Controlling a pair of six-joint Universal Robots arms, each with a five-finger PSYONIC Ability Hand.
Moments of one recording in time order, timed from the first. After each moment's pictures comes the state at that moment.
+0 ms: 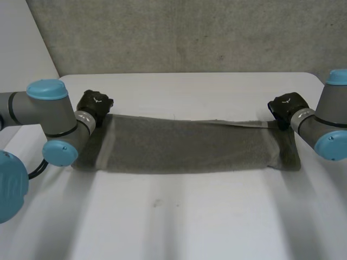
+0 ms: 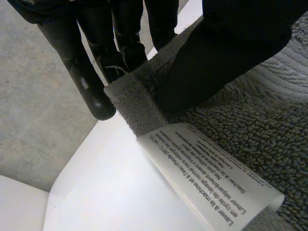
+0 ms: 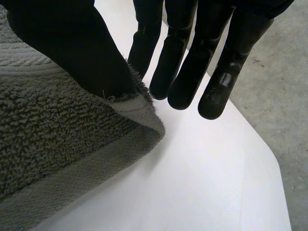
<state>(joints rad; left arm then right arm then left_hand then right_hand) 4.44 -2.54 -0.85 3.17 -1.51 3.79 1.71 -0.60 0.78 0.16 1.41 2.50 1.21 1.22 1.22 1.22 1.04 0.96 1.18 1.18 1.19 0.98</state>
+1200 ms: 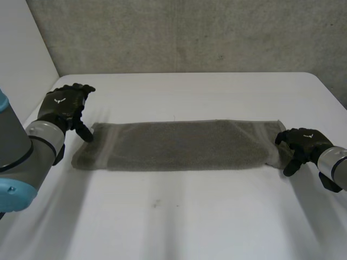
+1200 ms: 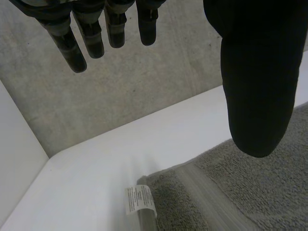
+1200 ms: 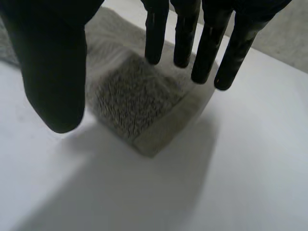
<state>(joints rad) 4.45 -1.85 -1.63 3.34 -1.57 3.24 1.55 -1.07 1.62 -0.06 1.24 2.78 0.18 0.17 0.17 0.17 0.03 0.39 0.45 0.45 0.45 0.27</state>
